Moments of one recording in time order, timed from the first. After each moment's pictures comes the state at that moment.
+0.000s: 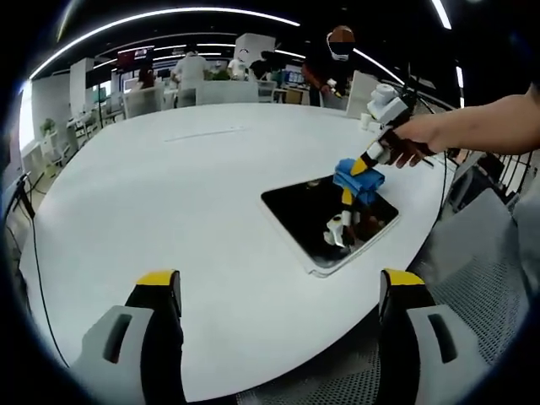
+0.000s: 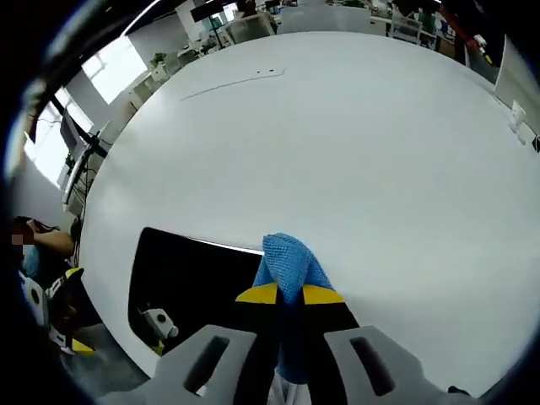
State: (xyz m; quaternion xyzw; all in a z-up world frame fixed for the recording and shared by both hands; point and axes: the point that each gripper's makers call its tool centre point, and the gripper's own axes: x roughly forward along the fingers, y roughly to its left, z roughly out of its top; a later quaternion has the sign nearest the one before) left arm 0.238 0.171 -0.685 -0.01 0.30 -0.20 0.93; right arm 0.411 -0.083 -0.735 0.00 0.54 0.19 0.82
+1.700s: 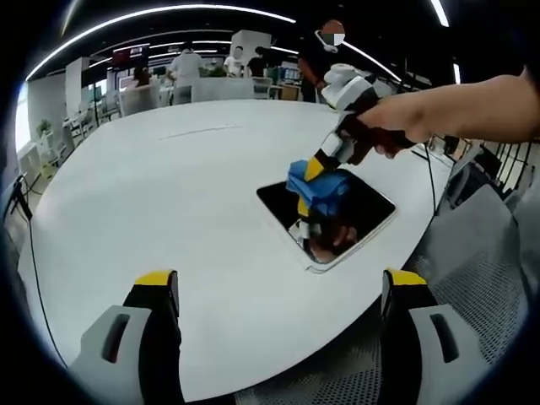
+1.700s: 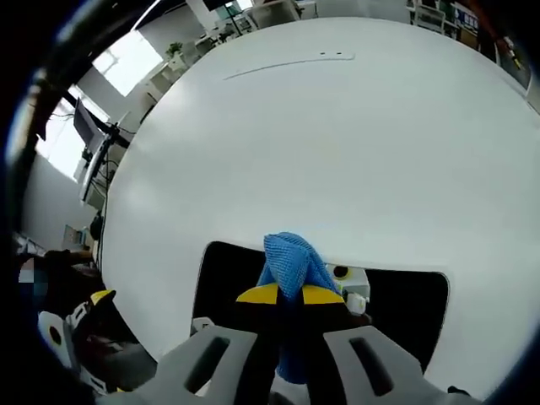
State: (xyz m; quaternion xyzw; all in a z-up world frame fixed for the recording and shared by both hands) left arm 0.235 0.168 -0.688 -0.01 0.31 -0.21 0.93; right arm 0.387 0.042 -0.733 0.01 0.57 0.24 0.79
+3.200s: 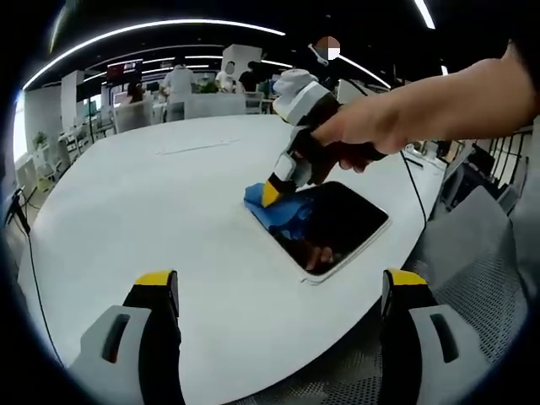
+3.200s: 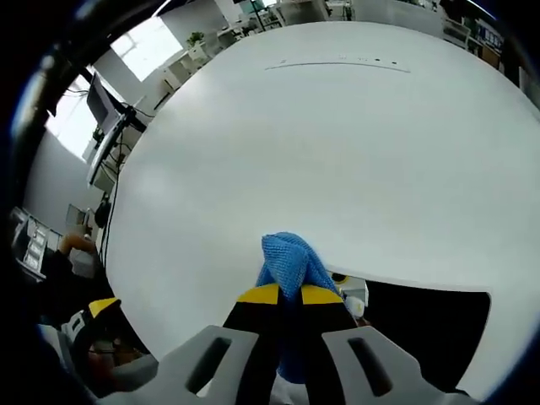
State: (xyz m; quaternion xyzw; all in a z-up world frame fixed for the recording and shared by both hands) left arm 0.238 0.165 -0.679 -0.01 0.28 -0.23 0.93; right arm 0.382 0.105 -0.737 -0.02 0.55 0.28 0.78
